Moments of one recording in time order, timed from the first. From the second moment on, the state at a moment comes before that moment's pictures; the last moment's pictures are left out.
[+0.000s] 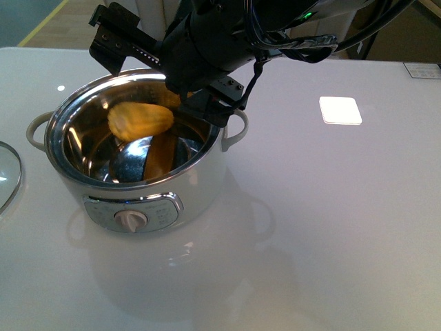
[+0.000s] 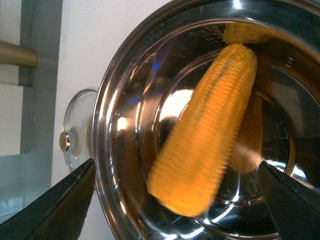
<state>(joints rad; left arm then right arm) 0.00 0.01 0.01 0.00 0.00 0.00 0.63 2.19 1.43 0.10 -0.17 0.77</state>
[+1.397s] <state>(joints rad) 0.00 0.01 0.01 0.00 0.00 0.00 0.14 1.39 0.79 0.14 -0.08 0.50</state>
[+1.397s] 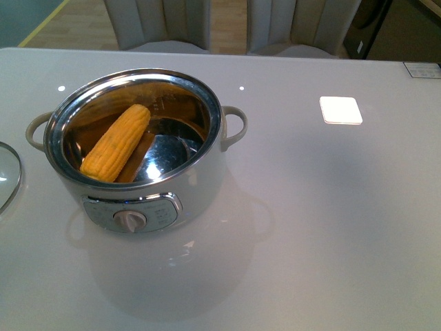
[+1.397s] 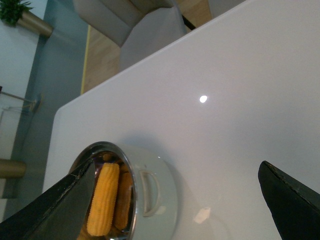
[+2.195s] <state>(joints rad) 0.00 0.01 0.01 0.00 0.00 0.00 0.12 0.96 0.36 0.37 0.11 0.18</state>
